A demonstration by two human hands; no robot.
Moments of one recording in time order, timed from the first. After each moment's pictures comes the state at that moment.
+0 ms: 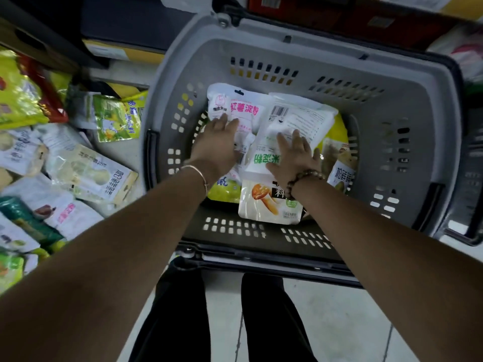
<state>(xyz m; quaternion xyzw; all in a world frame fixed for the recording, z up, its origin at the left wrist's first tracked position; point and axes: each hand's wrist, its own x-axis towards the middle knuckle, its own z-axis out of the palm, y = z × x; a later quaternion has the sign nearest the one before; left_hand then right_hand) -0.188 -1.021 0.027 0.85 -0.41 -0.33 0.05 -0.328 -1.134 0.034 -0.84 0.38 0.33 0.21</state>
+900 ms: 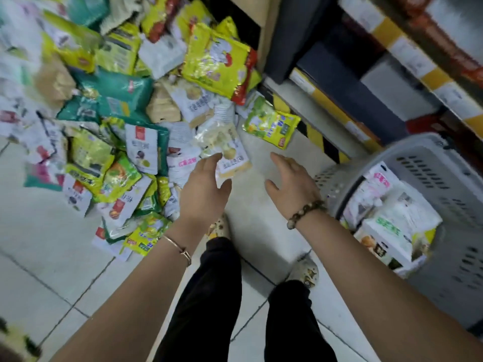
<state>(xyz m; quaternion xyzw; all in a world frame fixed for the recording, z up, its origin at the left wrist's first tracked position) -0.114 -0.661 0.179 0.92 0.04 -0.23 0.31 -0.130 -0.839 0.181 -0.92 0.10 0.27 0.25</state>
